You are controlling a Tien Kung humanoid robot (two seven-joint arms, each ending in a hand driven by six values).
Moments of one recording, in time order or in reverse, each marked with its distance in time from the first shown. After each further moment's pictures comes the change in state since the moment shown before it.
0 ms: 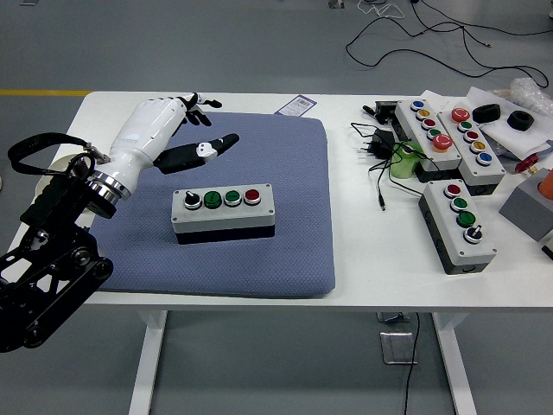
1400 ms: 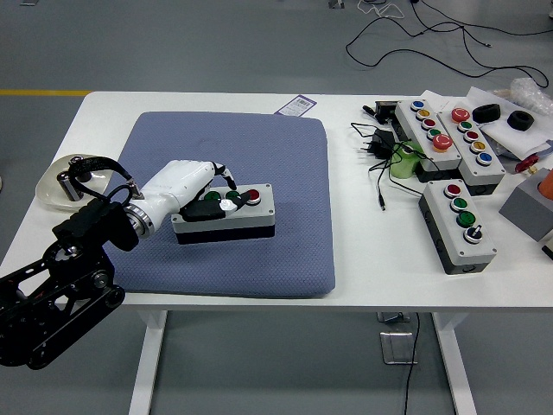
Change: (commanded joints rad) left arm -0.016 0.009 0.150 0.030 0.015 -0.191 0.112; right arm 0.007 -0.001 0.013 0.000 -0.012 -0.003 0.002
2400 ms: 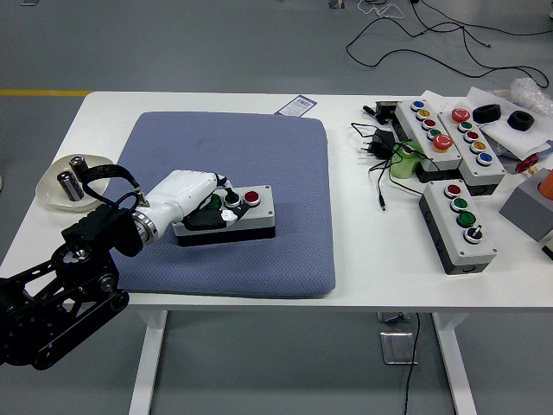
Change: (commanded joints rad) left arm -0.019 -0.006 0.038 0.040 0.016 -0.031 0.015; right arm 0.002 -0.001 -0.002 0.000 0.002 0.001 -0.001
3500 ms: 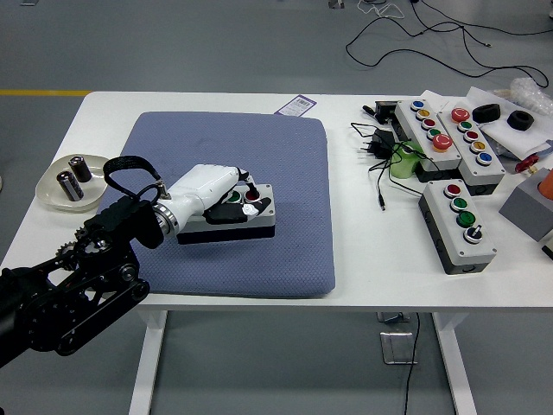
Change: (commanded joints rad) left arm -0.067 -0.067 0.055 0.090 -0.046 0.021 -0.049; right arm -0.006 0.000 -0.011 0.000 0.013 0.002 -0.002
